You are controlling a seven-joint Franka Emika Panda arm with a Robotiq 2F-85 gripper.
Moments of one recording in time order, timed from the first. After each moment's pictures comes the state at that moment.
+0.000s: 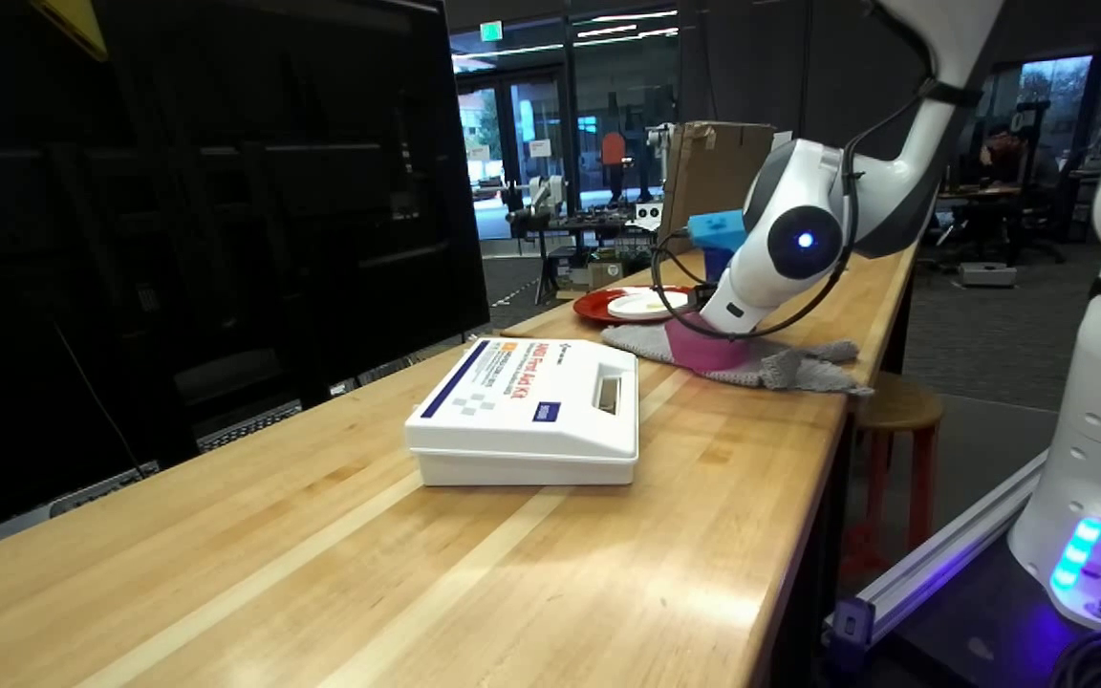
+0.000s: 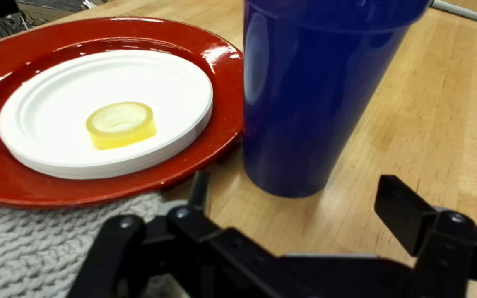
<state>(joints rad) 0.08 -0.09 0.07 -2.77 -2.14 2.28 -0.44</state>
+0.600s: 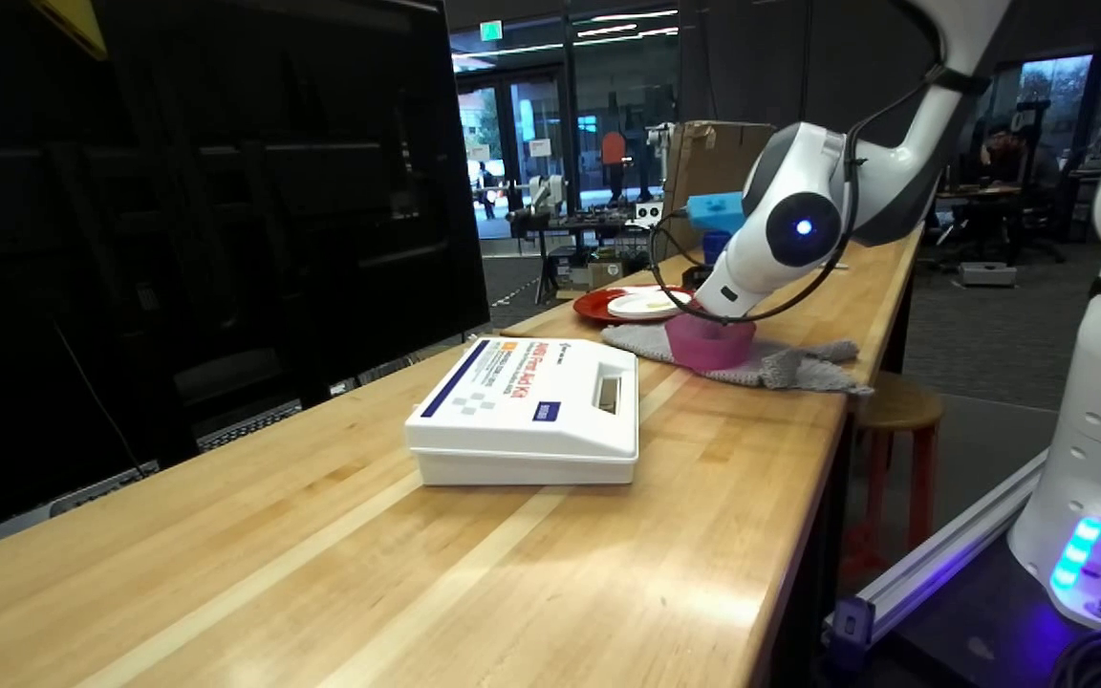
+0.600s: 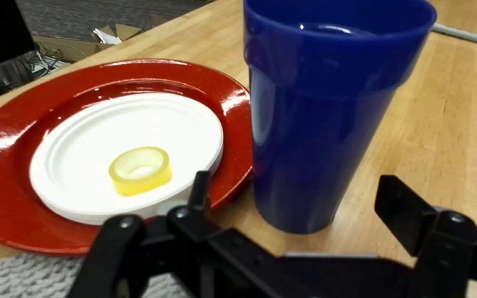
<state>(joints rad) 0.08 -0.14 0.07 -2.77 -2.14 2.27 -0.43</state>
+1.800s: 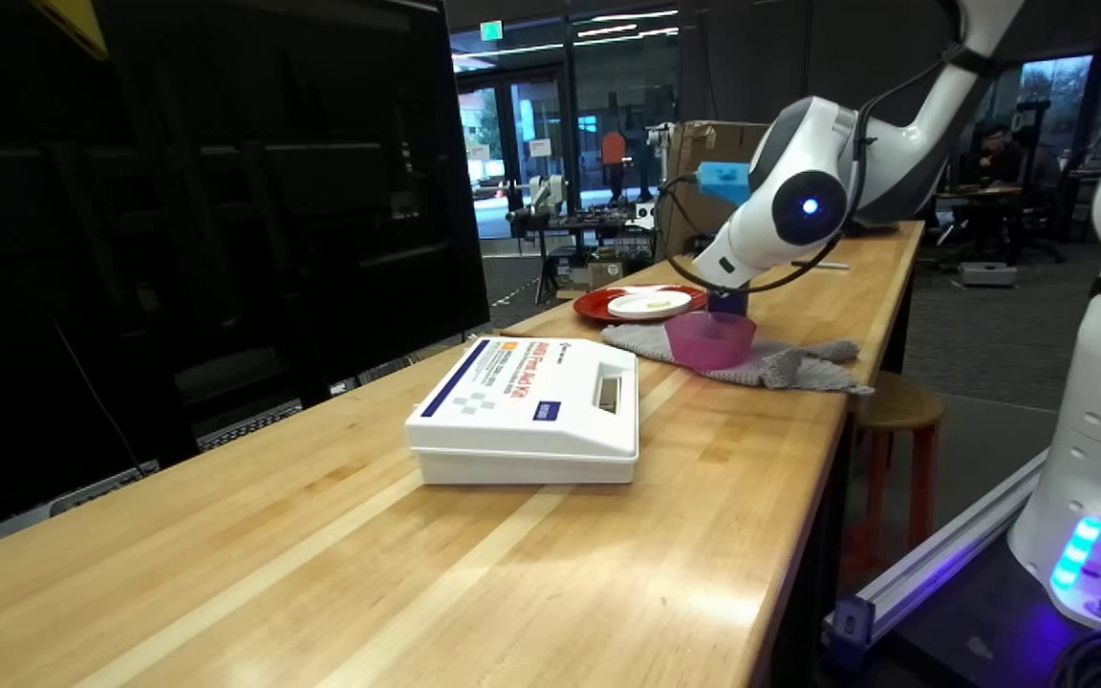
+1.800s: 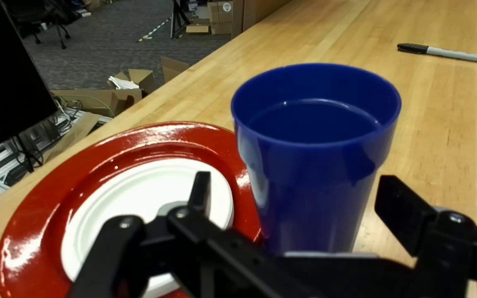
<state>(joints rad) 0.08 -0.23 0.05 -2.77 -2.19 2.28 -0.33</state>
